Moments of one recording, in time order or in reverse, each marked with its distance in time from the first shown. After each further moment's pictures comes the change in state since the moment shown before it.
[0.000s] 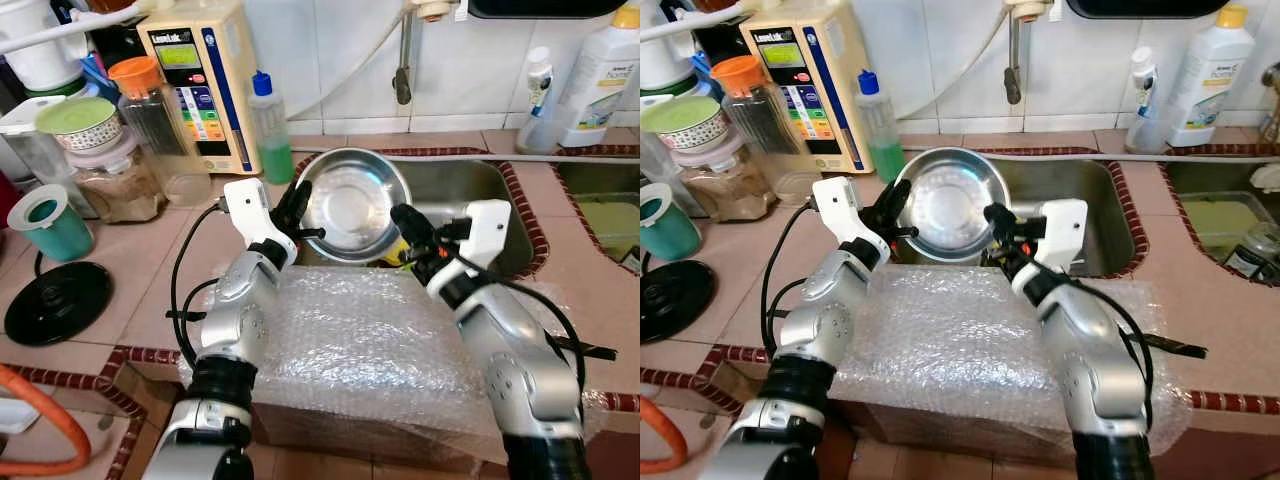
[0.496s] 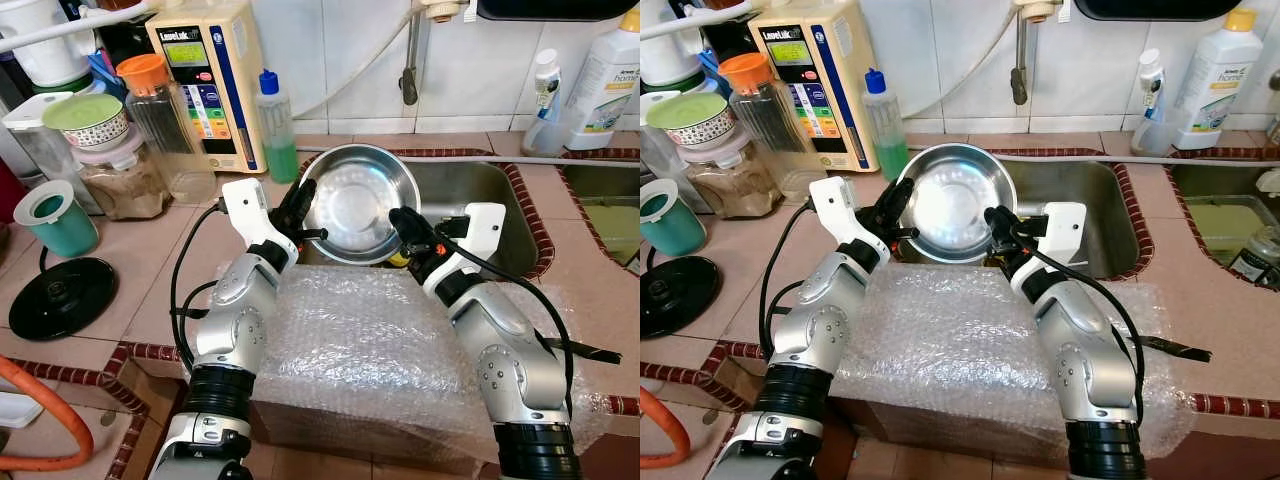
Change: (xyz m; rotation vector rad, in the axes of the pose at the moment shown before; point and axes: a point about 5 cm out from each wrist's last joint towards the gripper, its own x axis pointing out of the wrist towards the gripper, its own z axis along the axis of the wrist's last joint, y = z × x) left arm -0.005 -0.006 0.003 -0.049 0.002 -0.018; right arm 0.005 -0.009 -0.010 0.057 0.019 -0.027
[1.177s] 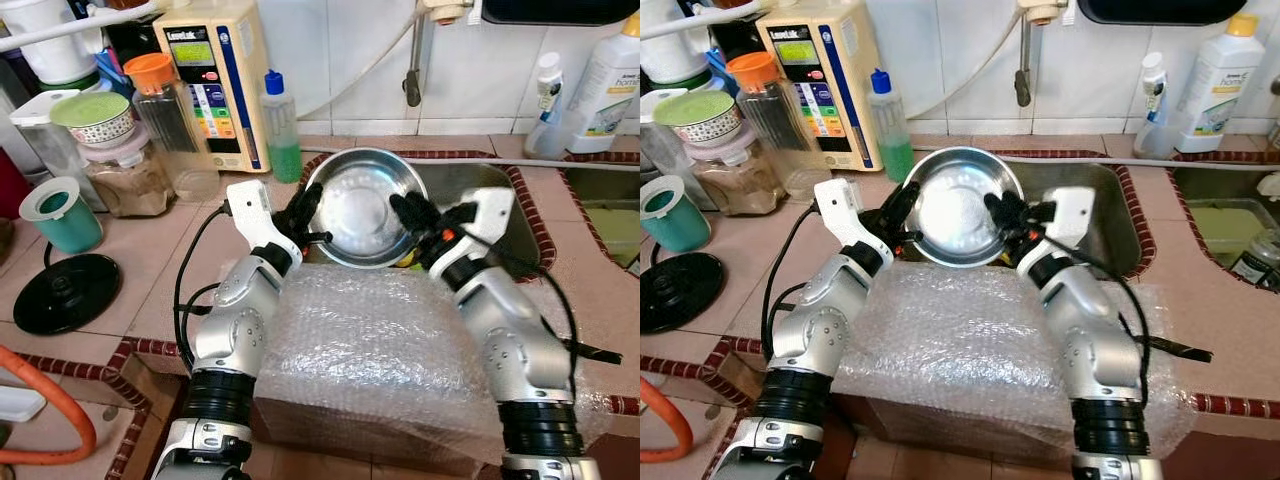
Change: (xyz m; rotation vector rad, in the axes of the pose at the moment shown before) left arm -0.003 -0.003 -0.003 -0.022 0.038 -0.008; right arm 0.010 -0.005 0.018 -0.005 -0.068 0.080
